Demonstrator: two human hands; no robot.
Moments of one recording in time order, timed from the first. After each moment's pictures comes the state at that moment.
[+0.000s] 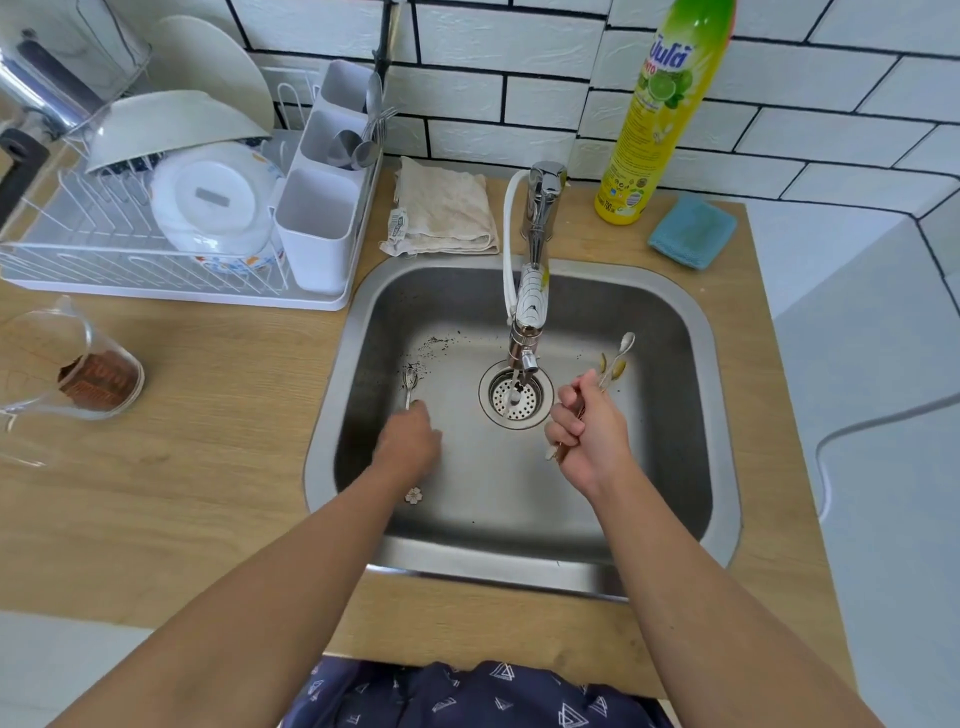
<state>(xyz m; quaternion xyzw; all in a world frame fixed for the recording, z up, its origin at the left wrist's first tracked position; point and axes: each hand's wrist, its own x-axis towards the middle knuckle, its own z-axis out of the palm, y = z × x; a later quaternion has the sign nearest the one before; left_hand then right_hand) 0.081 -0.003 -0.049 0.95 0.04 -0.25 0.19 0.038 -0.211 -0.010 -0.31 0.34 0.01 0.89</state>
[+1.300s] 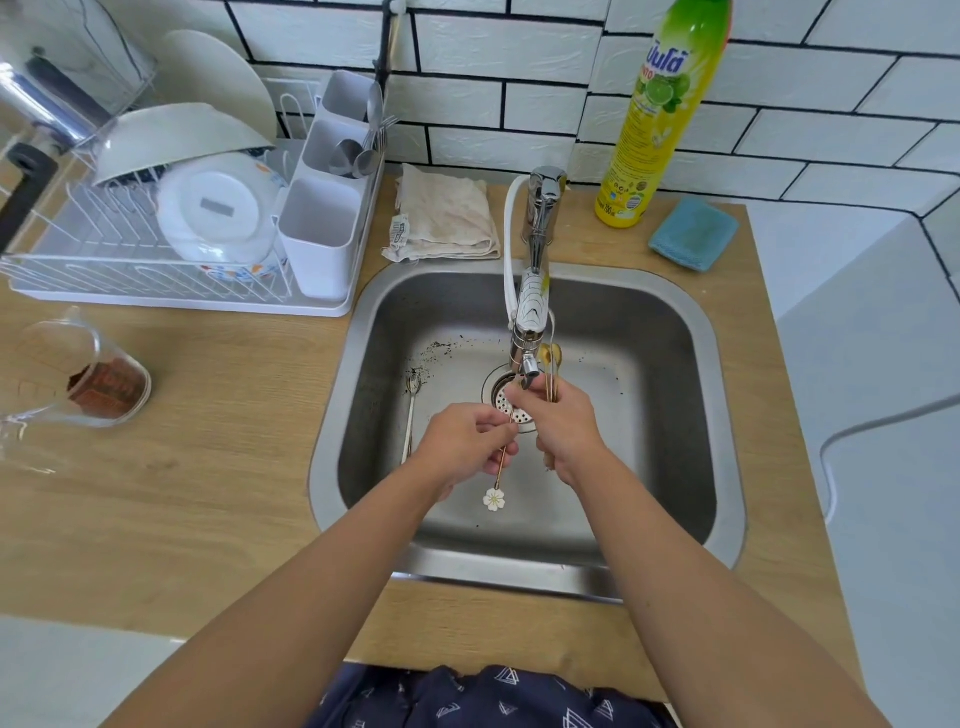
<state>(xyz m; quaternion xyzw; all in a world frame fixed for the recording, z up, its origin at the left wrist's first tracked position) 0.060 -0.045 -0.006 0.73 0.07 -0.32 0.60 0.052 -0.188 -0.008 -0.65 0.31 0.07 0.69</state>
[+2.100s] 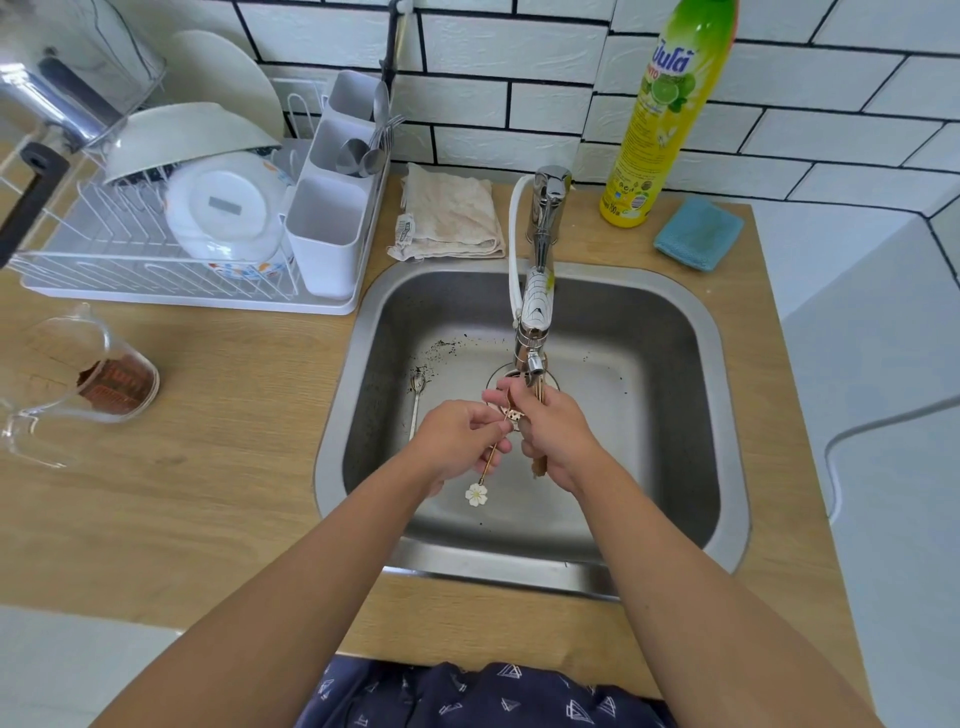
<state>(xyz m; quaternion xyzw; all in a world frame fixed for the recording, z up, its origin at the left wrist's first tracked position) 0.060 -0.033 0.007 0.73 0.06 -0.35 0.58 0.049 -0.181 -0.016 -0.60 0.25 0.16 0.74</state>
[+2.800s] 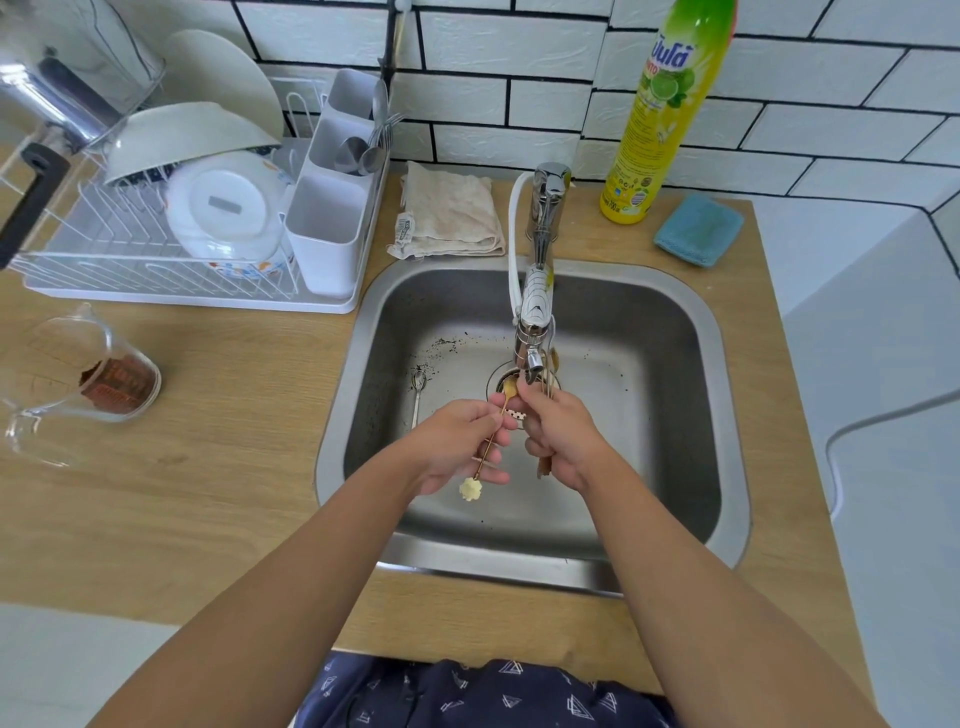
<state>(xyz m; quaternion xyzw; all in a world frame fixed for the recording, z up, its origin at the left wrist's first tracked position) 0.060 -0.032 0.024 0.64 0.07 -0.44 0.63 0.047 -0.190 -0.020 -0.53 0.26 0.18 0.79</state>
